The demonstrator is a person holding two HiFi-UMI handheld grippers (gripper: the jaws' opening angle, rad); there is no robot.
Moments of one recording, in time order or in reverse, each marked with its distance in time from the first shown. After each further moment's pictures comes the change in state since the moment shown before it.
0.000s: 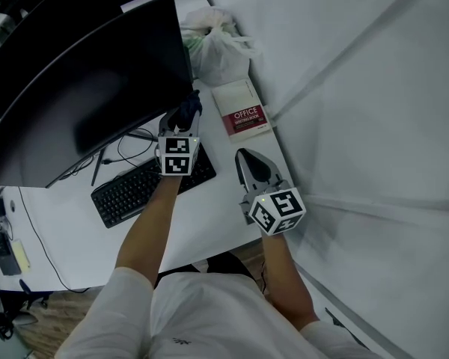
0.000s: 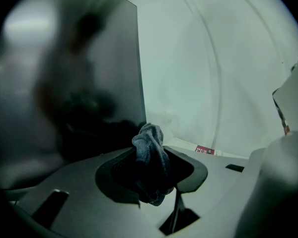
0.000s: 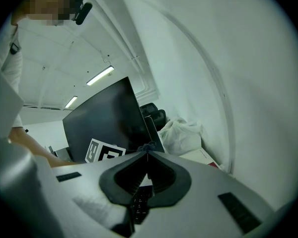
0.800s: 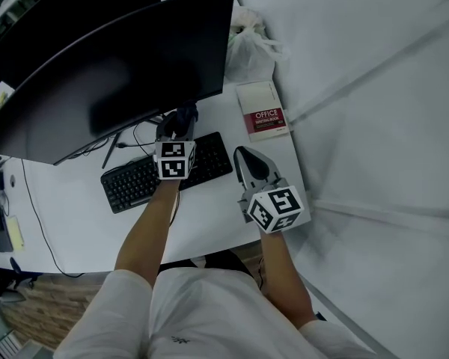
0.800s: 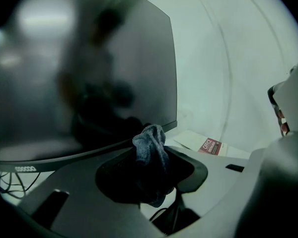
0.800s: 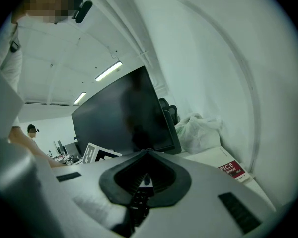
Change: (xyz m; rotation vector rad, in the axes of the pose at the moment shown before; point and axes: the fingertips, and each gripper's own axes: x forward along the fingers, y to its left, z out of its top) left arm -0.054 0.062 -0.046 -0.125 0.032 0.103; right arm 0.030 0.057 -0.011 -0.042 0.047 0.090
